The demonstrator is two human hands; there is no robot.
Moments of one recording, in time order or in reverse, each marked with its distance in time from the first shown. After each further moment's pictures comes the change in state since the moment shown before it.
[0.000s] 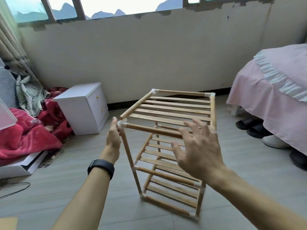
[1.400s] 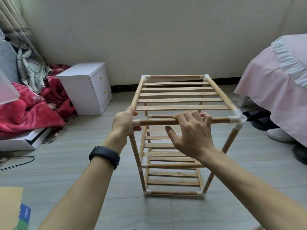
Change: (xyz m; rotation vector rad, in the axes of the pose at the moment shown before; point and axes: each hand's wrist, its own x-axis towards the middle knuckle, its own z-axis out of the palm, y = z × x) left_hand -0.026 0.004 0.009 0.174 0.038 -0.074; right_hand 0.017 -0.002 0.057 0.025 0.107 -0.138
